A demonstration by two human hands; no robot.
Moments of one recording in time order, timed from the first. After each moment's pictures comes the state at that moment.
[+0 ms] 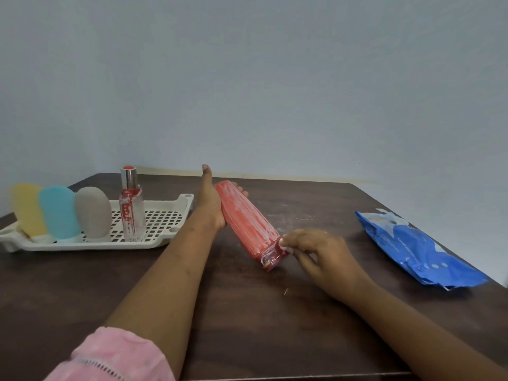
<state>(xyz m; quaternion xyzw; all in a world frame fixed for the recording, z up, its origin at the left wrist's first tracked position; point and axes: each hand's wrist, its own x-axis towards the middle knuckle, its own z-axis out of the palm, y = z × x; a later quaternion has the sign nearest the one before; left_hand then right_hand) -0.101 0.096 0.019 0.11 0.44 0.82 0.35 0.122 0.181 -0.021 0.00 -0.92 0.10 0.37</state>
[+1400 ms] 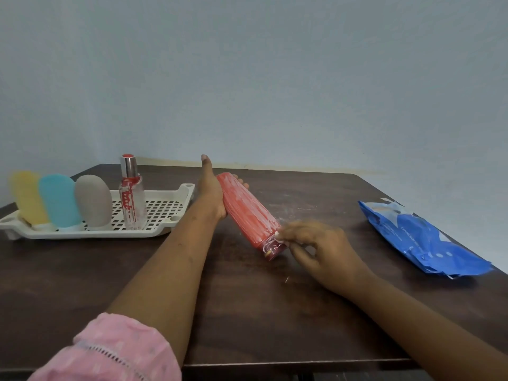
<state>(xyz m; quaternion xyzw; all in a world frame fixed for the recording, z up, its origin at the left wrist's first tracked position) -0.096 0.093 0.022 0.09 0.48 0.81 0.33 0.122 0.169 -0.020 0.01 -0.93 0.12 0.36</state>
